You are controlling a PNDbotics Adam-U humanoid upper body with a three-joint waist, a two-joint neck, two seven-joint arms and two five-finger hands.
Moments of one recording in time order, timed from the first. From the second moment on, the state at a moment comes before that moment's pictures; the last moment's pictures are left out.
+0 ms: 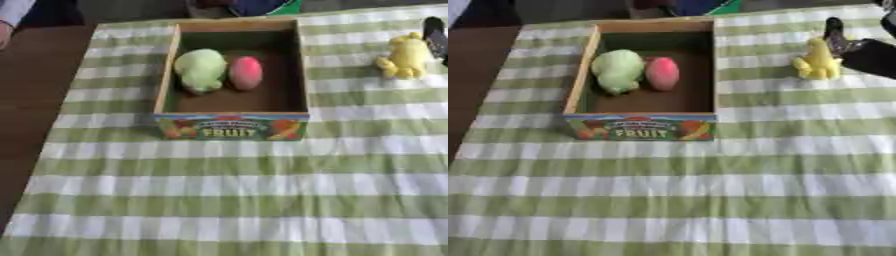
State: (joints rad) left arm -0.41 0.59 0.09 -1.98 -0.16 0.00 0.62; right arm -0.57 -0.88 0.03 -1.65 0.72 0.03 0.17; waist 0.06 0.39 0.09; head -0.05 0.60
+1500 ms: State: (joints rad) left arm -0.42 0.58 0.08 -1.98 -0.16 0.00 0.61; right arm -0.75 -0.87 0.09 -1.21 0.75 -0.13 0.30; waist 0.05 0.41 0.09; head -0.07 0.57
